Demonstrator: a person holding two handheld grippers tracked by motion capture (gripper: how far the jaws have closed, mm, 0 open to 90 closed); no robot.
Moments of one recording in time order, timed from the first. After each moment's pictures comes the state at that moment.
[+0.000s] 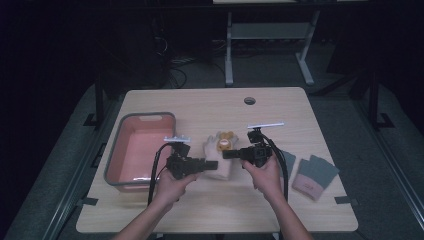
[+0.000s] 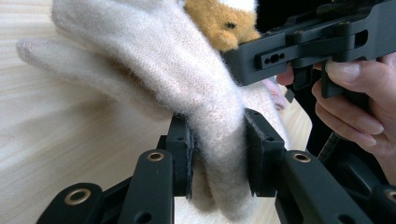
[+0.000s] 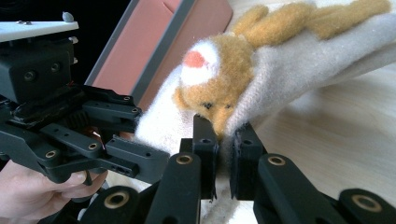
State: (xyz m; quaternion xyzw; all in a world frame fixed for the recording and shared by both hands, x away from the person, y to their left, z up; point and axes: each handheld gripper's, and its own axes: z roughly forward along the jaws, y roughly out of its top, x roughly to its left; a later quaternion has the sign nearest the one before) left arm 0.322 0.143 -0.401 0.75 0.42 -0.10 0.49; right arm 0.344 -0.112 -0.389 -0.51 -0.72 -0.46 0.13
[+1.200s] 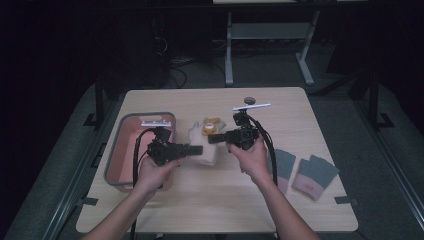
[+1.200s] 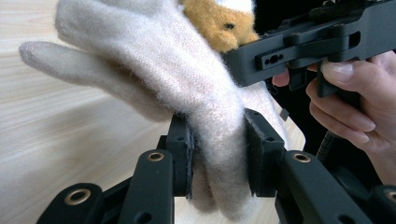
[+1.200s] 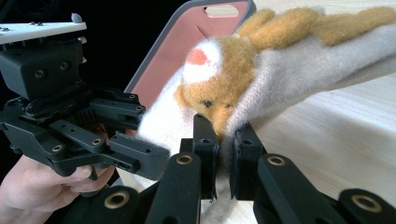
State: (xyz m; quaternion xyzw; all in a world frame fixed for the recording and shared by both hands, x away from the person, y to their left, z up) left arm 0.335 0.183 -0.359 0.75 0.42 -0.08 0.51; right arm 0.368 -0.077 -0.346 -0.48 -0.73 -0.47 0.14
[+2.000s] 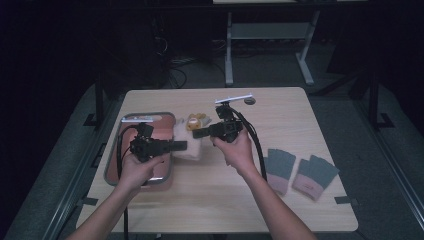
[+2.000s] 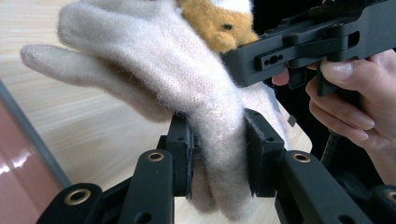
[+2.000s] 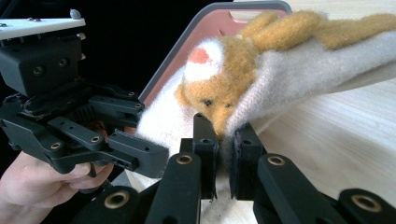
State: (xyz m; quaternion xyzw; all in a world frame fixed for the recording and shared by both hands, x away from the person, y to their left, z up) left arm 0.335 0.221 -0.344 0.73 0.44 -0.06 0.51; right arm 0.383 -0.037 -0.331 -0.45 -0.75 -0.47 0.14
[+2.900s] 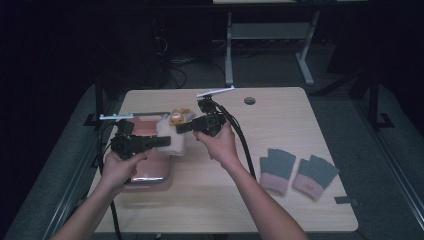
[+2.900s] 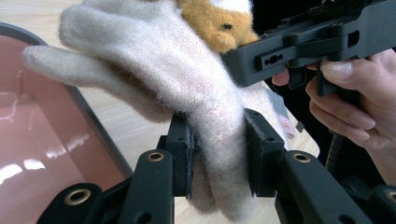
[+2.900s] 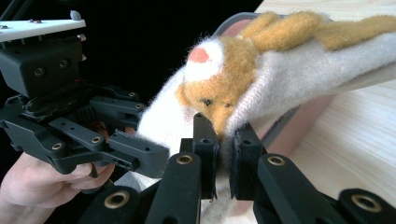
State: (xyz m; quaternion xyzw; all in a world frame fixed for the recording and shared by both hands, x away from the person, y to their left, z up) left arm 0.331 0.262 -0.327 0.73 0.45 -0.03 0.52; right arm 0.392 0.005 -0.316 -0.43 -0.75 -0.48 0.15
